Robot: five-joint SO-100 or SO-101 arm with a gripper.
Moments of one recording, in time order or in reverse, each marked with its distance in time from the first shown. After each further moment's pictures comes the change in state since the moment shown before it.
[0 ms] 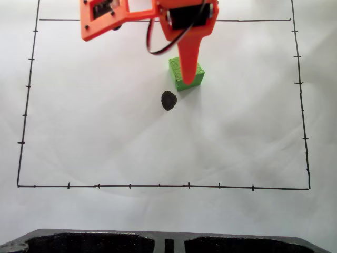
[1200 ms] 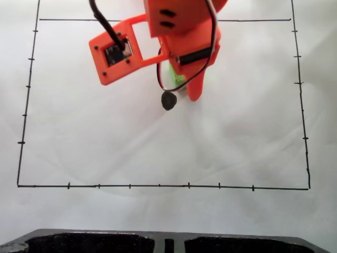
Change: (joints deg) arm -0.4 -23.7 -5.6 -8.3 -10.0
